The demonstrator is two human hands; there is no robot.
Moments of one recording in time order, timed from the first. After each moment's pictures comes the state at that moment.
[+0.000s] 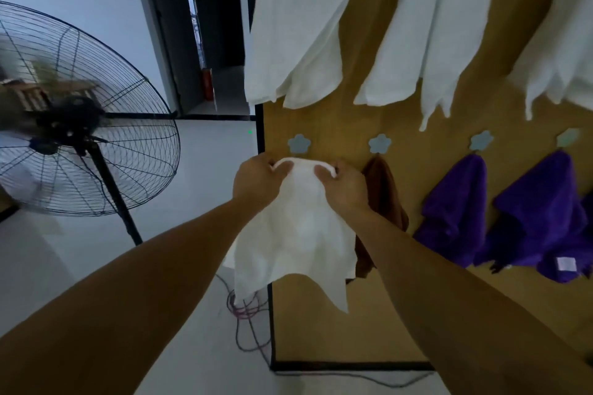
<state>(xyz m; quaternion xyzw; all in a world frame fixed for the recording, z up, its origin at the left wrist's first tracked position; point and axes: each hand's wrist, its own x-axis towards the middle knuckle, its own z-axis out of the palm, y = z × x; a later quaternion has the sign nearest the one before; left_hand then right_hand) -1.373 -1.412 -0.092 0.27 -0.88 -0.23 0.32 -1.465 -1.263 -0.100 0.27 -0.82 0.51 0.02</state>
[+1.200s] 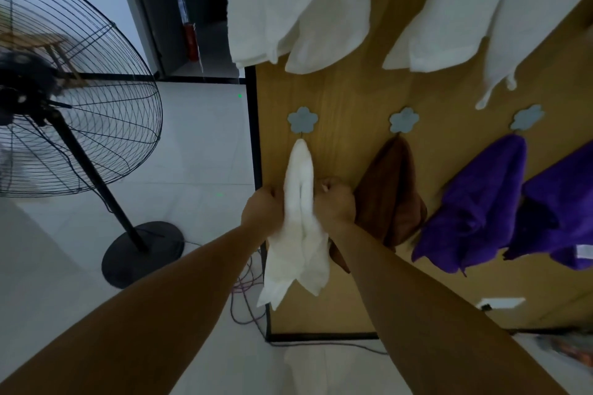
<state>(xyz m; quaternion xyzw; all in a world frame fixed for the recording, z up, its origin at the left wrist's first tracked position) -1.417 -1.428 -0.207 0.36 -0.84 -0.37 0.16 -1.496 -1.314 -0.197 0.14 -0.84 0.51 -0.07</state>
